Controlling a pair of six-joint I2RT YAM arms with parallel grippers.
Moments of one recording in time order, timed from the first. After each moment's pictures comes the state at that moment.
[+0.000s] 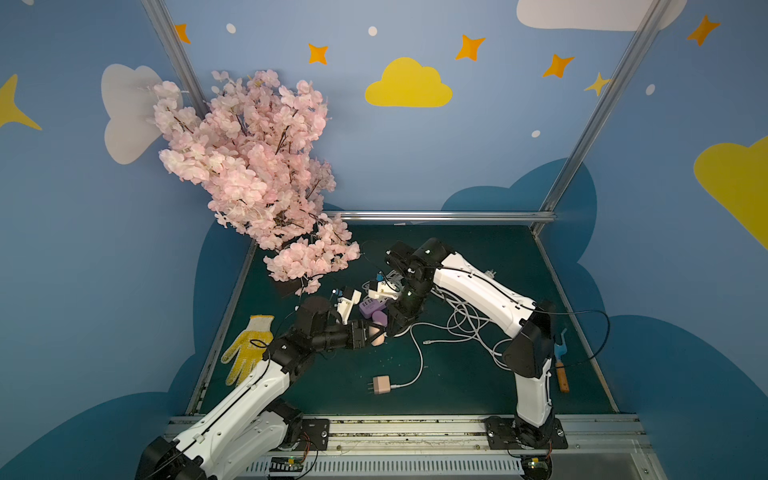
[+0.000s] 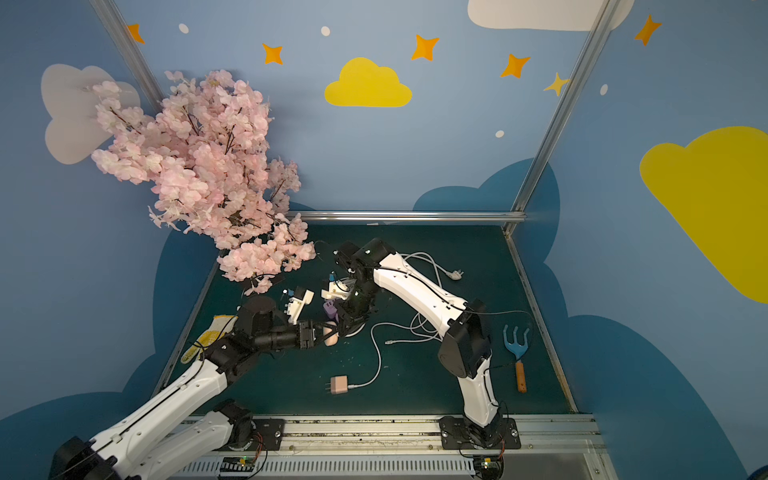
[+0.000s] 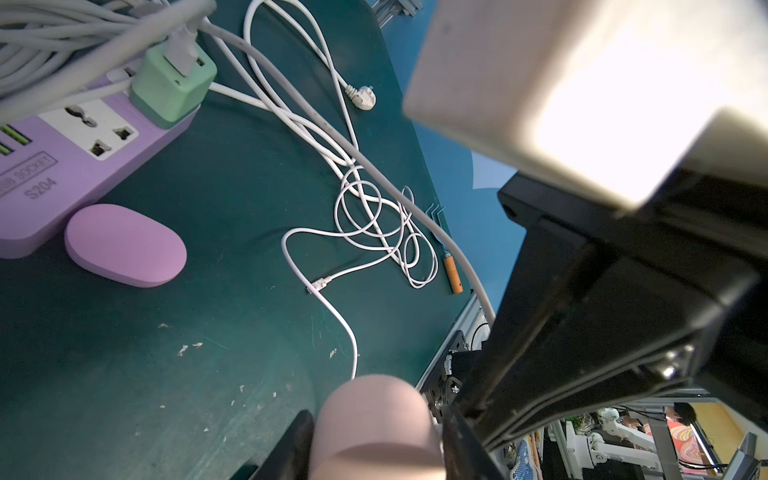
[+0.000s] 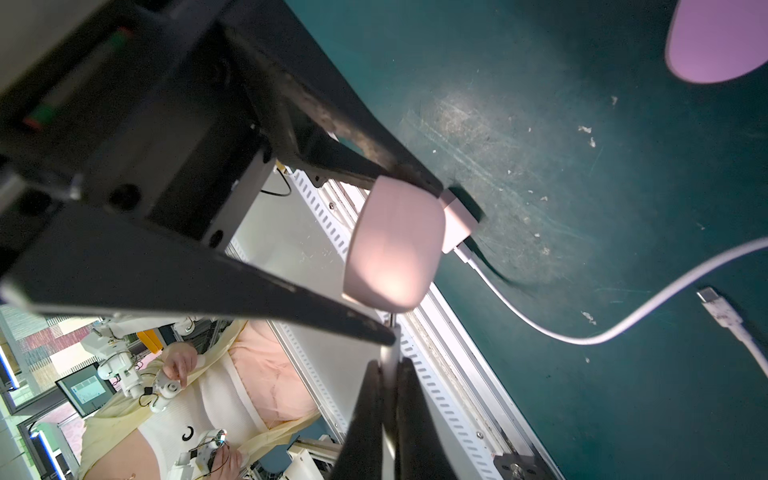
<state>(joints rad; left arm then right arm) -0.48 0.89 0.54 -0.16 0.65 -0.68 0.90 1.99 2.00 -1.50 -0.66 0.07</state>
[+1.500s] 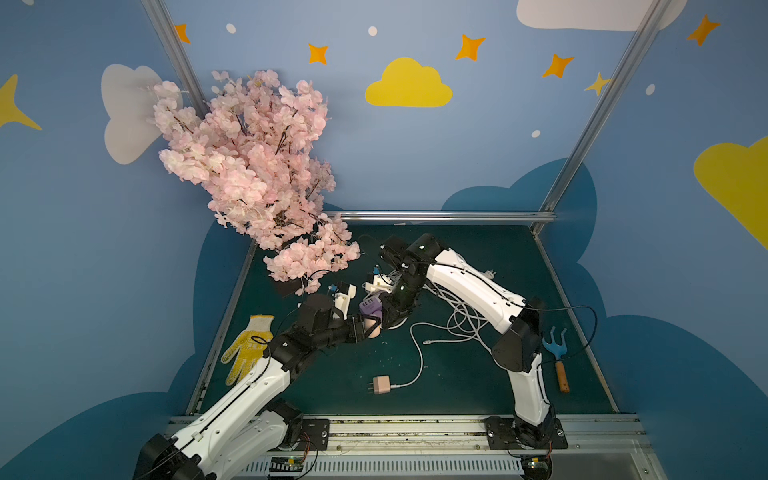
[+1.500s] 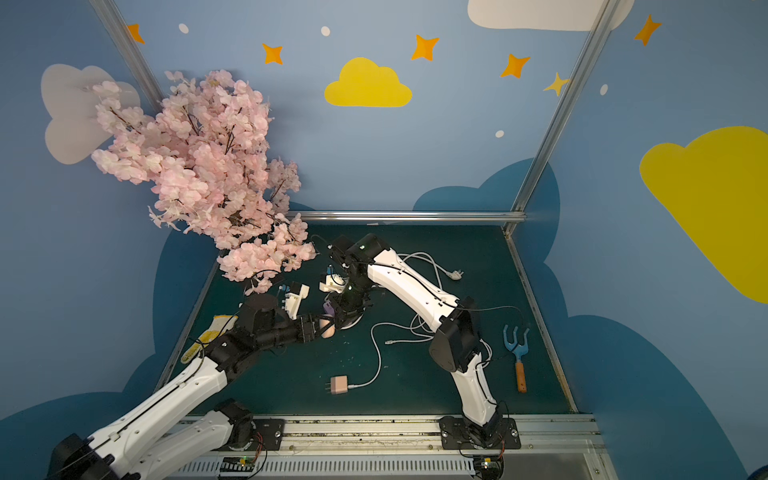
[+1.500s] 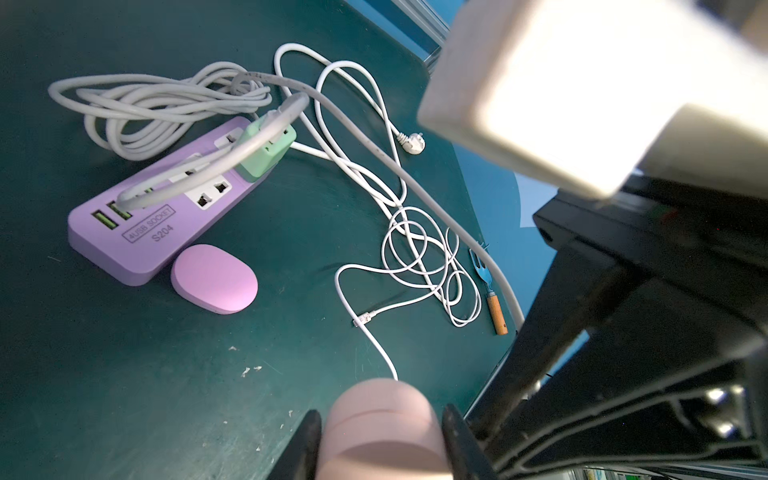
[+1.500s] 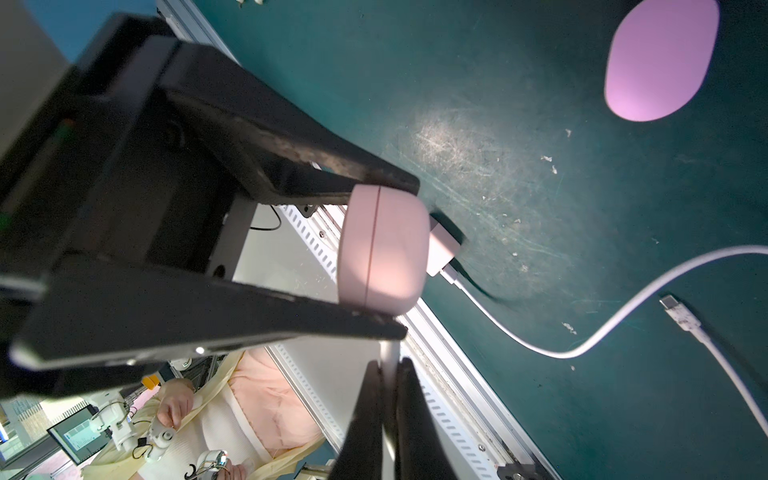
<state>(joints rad) -0.51 0.90 0.58 -0.20 0.45 -0.68 0.90 2.08 2.14 -1.52 -0.59 0.15</state>
